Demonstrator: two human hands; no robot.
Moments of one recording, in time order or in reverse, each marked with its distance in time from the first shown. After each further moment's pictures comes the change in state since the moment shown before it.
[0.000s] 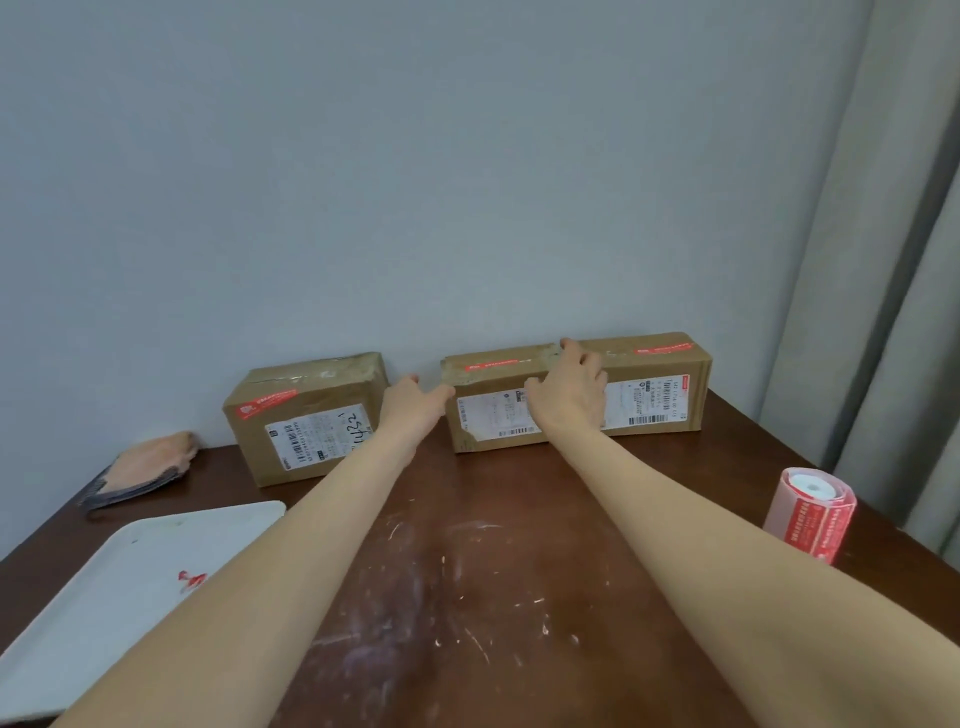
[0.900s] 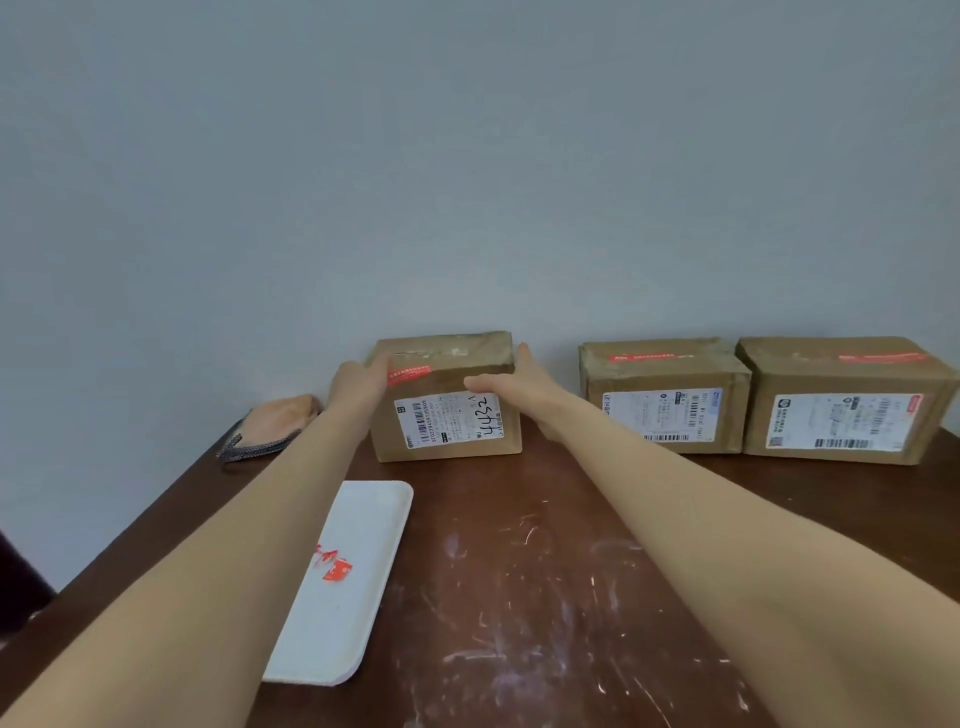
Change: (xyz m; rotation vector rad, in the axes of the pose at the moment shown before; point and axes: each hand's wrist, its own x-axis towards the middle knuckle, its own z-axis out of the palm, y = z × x) left_hand 0.086 -0.097 -0.159 -0.056 0.335 -0.250; right_hand -0.015 -0.114 0.145 0.476 -0.757 -0.023
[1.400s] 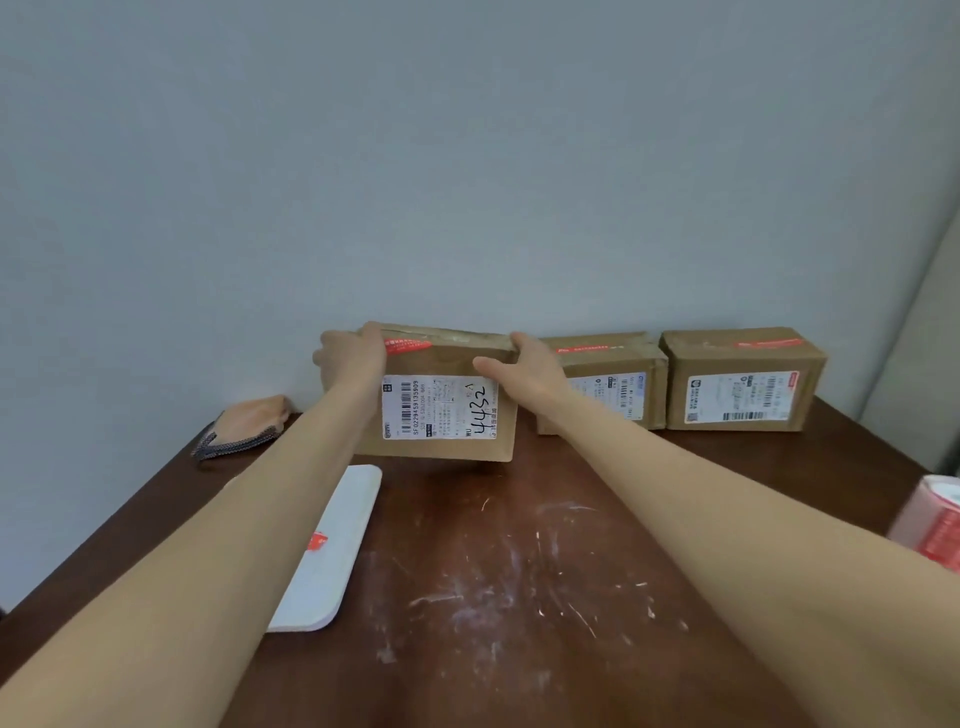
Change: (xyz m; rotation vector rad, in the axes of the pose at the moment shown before) left_hand -0.067 0.041 -0.002 -0.112 0.129 0.074; right_hand -0.087 -0.015 -0.039 -0.168 0.245 -0.149
